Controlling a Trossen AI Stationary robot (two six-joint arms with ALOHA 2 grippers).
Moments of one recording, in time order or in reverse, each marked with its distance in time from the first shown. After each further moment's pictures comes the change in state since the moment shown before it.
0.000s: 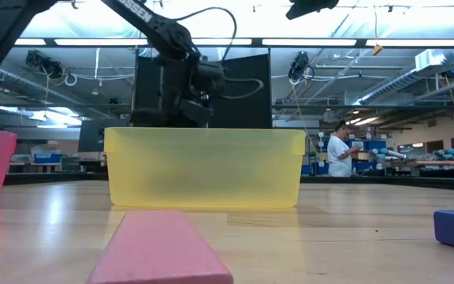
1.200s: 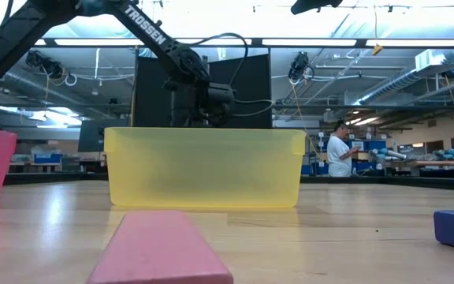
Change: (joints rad) left arm -0.002 0.157 0.011 0.140 0.125 0.128; right arm 0.029 -0.028 -0.034 0.023 -0.004 -0.007
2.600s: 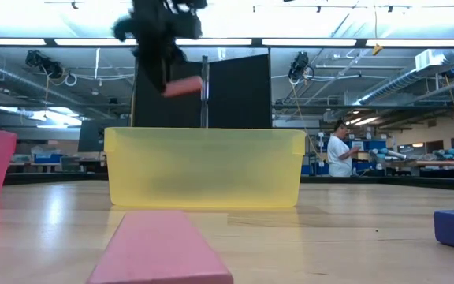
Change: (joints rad) left arm -0.277 -0.505 0.016 -0.309 -0.065 -0.668; right arm -0.003 0.001 0.000 0.100 0.012 -0.071
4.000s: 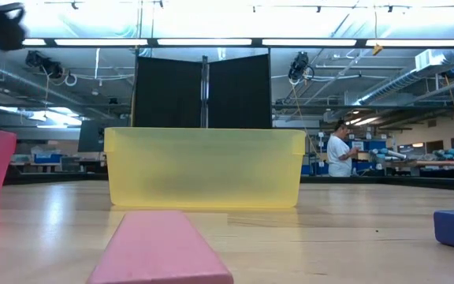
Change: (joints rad) left arm -0.838 -0.288 -0.557 -0.022 0.297 -1.291; right arm 0.041 0.001 0.000 0.027 0.007 0.097
